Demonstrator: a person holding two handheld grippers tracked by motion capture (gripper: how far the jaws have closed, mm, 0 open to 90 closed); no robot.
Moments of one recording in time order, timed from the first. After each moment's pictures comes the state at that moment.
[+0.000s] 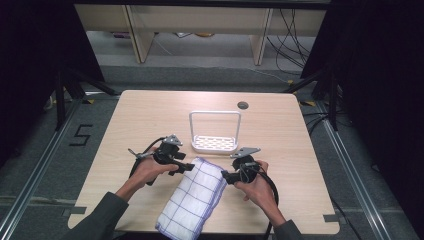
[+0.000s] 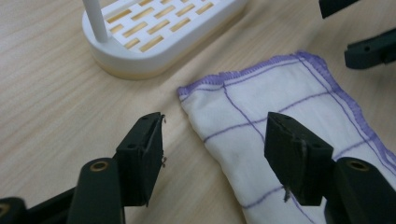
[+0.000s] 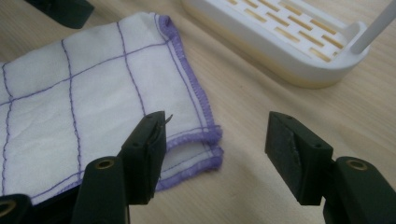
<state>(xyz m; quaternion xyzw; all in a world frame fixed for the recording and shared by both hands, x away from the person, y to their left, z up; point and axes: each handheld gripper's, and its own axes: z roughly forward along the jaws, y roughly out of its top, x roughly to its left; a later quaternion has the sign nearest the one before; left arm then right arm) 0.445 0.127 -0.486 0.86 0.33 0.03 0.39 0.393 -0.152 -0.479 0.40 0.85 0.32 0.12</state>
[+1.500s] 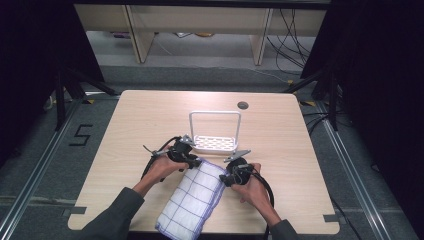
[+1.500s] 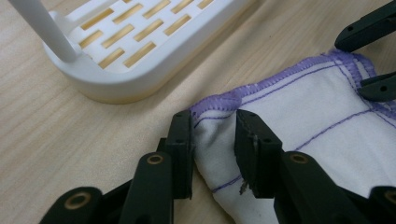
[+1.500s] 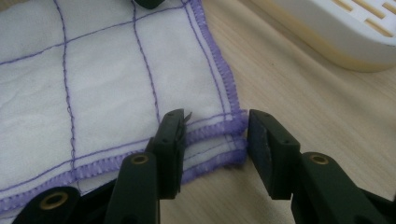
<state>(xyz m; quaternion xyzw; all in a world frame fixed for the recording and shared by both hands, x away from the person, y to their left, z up) 0.464 0.094 -0.503 0.89 0.30 0.05 0.34 0.398 -0.139 -0.499 0.38 0.87 0.29 0.11</state>
